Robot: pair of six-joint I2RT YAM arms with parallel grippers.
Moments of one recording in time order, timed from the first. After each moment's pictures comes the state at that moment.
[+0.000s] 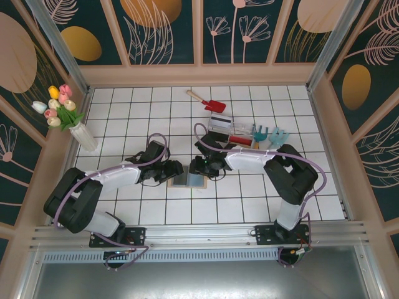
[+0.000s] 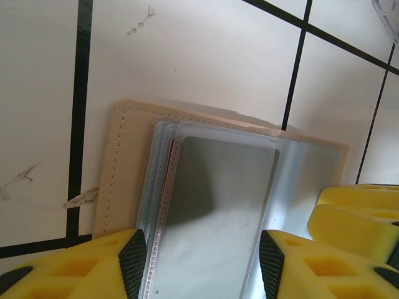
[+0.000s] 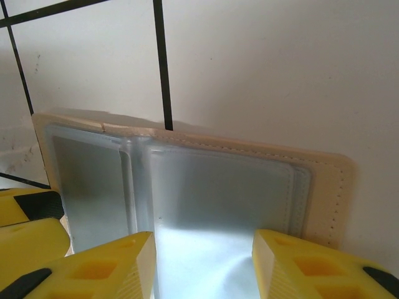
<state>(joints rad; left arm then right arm) -0.56 1.47 0.62 -0.18 0.28 -0.89 0.85 1.79 1.03 -0.33 -0.22 0.91</state>
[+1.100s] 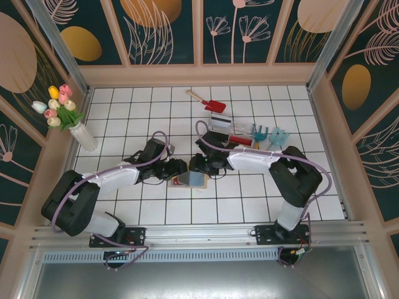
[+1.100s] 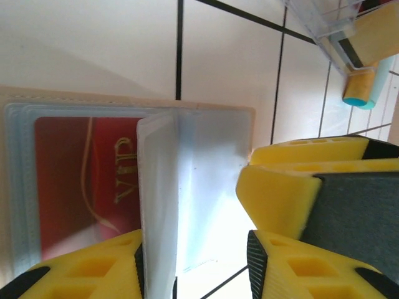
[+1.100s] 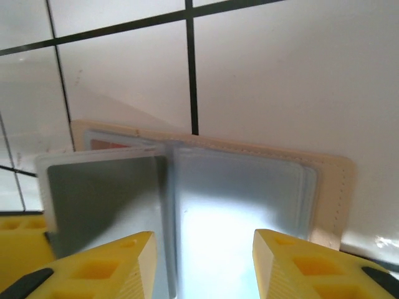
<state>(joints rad) -0.56 1.44 0.62 -0.08 0.49 -0.87 0.84 1.73 1.03 -0.33 -0.20 0.92</state>
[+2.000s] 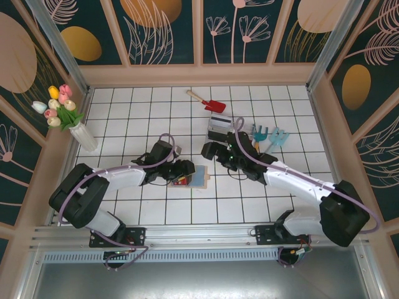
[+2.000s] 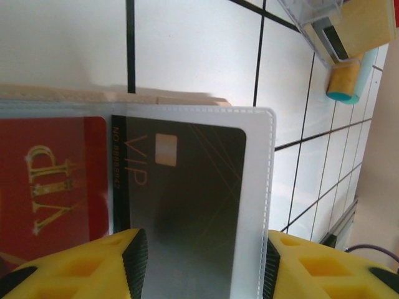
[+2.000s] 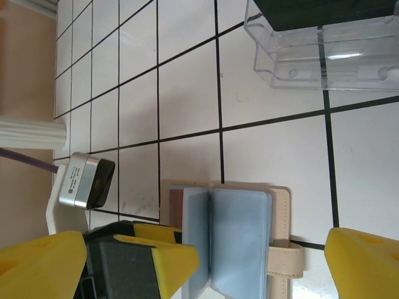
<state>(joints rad) -0.62 1.52 0.61 0.06 0.48 -0.97 0.73 1.26 0.73 -0.14 -0.10 0.96</state>
